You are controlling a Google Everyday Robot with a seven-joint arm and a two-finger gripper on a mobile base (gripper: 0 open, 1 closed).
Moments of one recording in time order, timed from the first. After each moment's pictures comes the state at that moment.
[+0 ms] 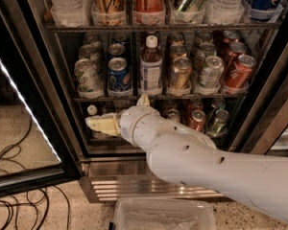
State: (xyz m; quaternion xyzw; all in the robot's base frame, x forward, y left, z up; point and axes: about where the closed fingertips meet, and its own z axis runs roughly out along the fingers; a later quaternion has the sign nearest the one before) arm 0.541 0.065 0.822 -0.23 0.77 0.18 0.56
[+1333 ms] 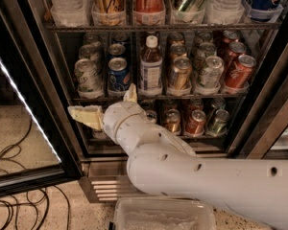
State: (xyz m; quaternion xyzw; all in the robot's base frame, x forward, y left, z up) arm 0.541 0.100 0.861 -0.20 0.72 0.20 0.64
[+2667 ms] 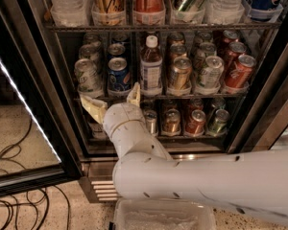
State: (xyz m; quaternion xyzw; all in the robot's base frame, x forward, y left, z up) arm 0.561 0.084 0.859 -0.12 0.69 0.15 0.70
